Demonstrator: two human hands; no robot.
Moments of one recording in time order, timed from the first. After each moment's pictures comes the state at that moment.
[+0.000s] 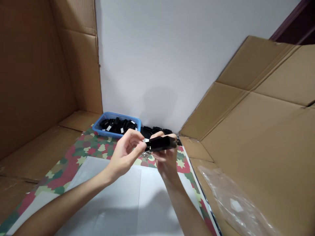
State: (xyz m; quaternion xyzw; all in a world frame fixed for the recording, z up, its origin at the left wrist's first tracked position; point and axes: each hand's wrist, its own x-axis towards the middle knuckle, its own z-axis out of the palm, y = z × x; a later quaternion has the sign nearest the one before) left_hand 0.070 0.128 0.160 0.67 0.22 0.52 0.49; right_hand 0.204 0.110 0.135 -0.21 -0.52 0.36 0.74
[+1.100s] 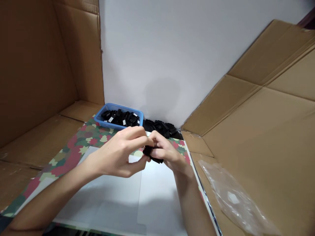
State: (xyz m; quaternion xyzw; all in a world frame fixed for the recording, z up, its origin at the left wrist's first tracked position) left_hand 0.042 0.124 0.186 0.92 0.12 0.37 0.09; right_hand 0.221 0.099 0.153 -0.30 -0.62 0.58 0.43
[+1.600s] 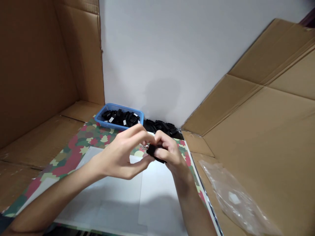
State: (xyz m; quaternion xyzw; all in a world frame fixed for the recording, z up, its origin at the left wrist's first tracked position) left_hand 0.042 0.121 0.185 0.89 0.14 0.41 0.16; right_hand 0.213 0.089 0.155 -0.36 -0.62 0.46 0.53
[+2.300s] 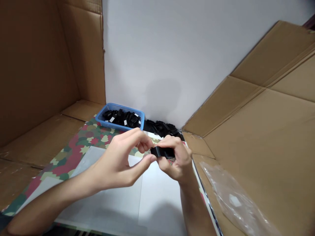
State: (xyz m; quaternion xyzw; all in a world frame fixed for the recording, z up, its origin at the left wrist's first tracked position) left_hand 0.041 0.103 0.190 0.85 0.21 0.43 0.22; right_hand 0.216 0.082 0.152 -0.35 -0.76 -0.04 0.55
